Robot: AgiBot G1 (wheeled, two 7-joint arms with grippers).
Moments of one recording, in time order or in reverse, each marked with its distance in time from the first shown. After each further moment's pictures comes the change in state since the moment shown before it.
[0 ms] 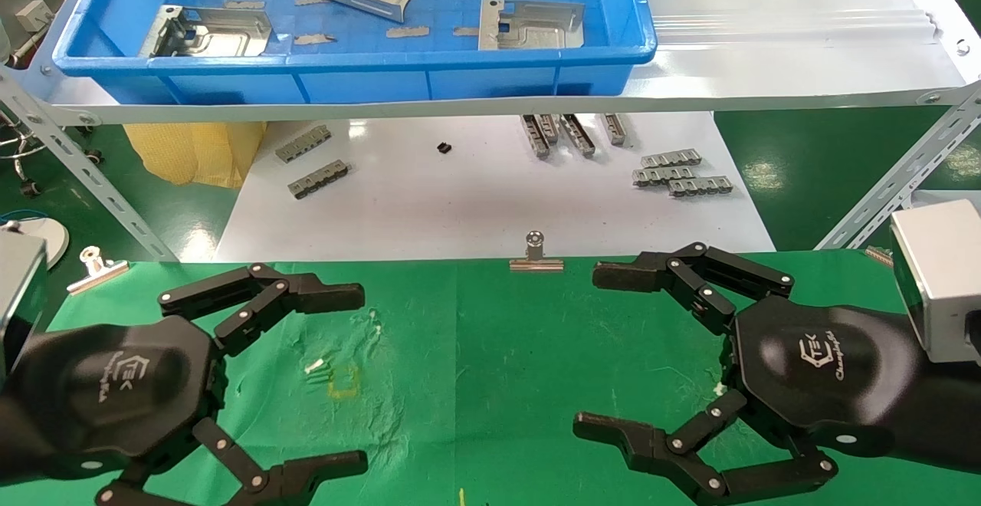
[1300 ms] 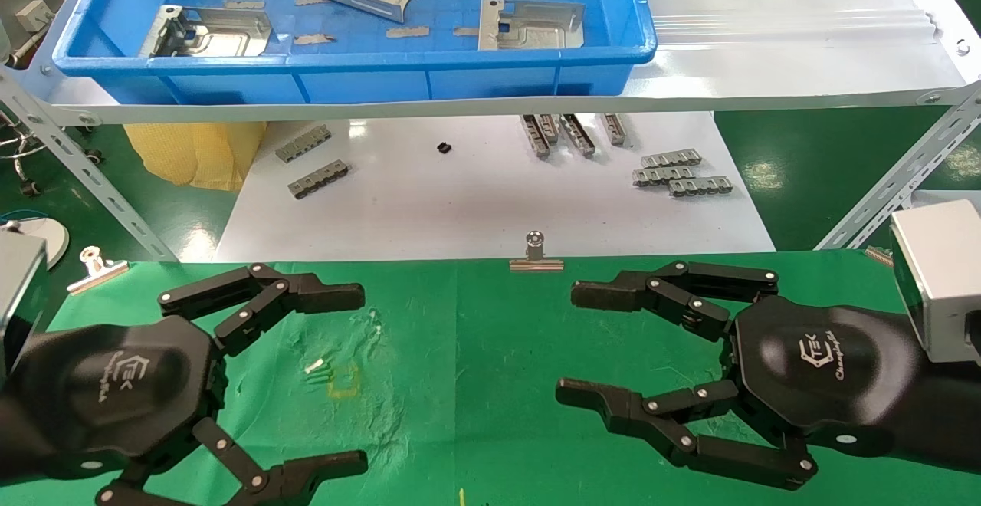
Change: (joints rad) left arm 0.000 0.000 0.000 0.000 0.000 0.000 0.000; right arm 0.000 0.000 0.000 0.000 0.000 0.000 0.000
